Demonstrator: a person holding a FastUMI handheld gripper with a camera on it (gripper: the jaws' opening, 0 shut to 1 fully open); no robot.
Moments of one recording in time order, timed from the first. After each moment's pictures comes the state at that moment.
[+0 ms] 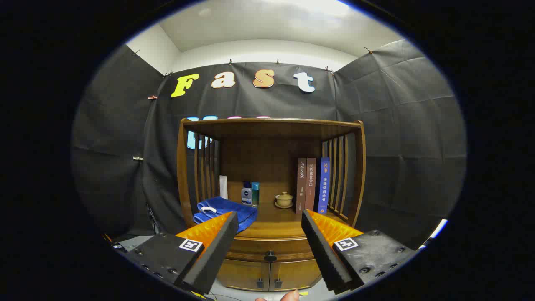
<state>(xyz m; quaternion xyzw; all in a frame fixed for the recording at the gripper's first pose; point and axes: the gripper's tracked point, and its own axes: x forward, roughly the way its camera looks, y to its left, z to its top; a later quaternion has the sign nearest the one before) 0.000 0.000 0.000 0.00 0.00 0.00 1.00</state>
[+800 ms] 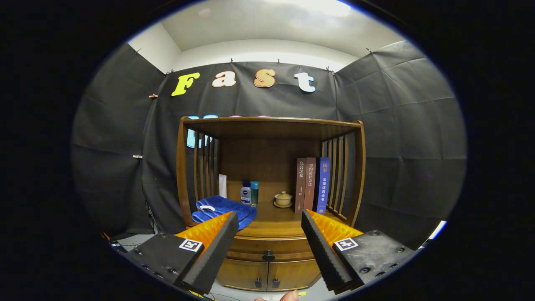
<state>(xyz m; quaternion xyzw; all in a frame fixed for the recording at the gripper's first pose) 0.001 -0.001 -0.006 0.00 0.01 0.00 1.00</state>
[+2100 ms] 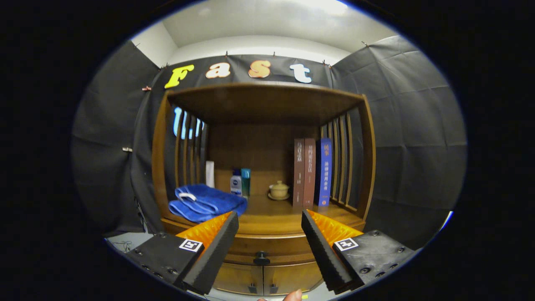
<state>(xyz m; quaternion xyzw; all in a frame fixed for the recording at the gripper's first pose) 0.084 -0.017 -0.111 -0.01 0.02 -0.02 1.00</state>
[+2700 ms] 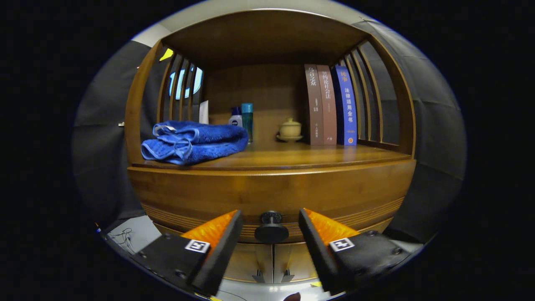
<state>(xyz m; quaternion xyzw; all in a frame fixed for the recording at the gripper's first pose) 0.139 0.000 -0.269 0.02 0.13 0.00 0.99</state>
